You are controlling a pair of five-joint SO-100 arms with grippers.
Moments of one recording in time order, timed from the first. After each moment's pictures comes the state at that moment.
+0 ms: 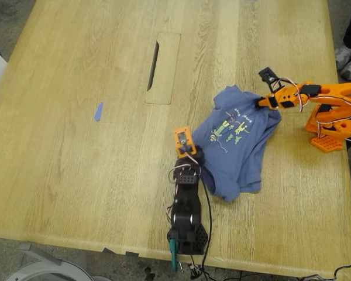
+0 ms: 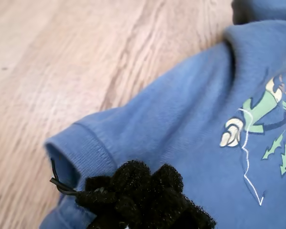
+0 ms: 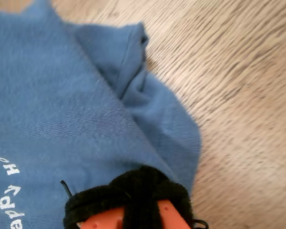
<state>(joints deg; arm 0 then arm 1) -2.0 138.5 162.2 14.4 -106.8 23.4 140.4 158.4 21.2 -68.2</state>
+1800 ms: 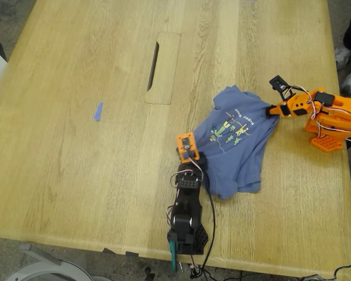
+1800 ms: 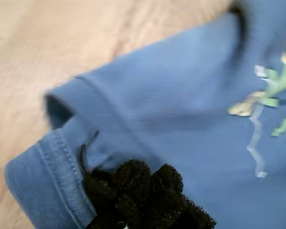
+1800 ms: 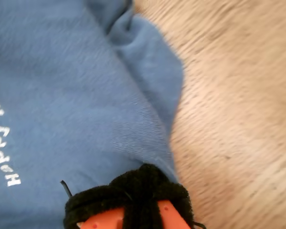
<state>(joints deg) -1.8 143.8 169.7 13.2 -107.7 24.0 173.1 174.3 43.9 -68.1</state>
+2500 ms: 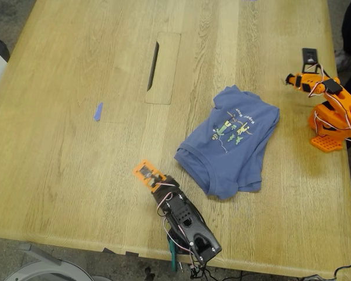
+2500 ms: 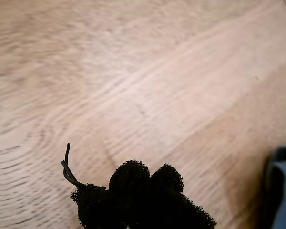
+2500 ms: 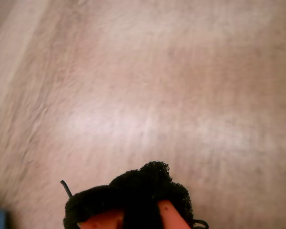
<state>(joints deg) -43.8 200.2 176.9 63.5 -103.6 67.1 167.9 171.1 30.8 -71.7</state>
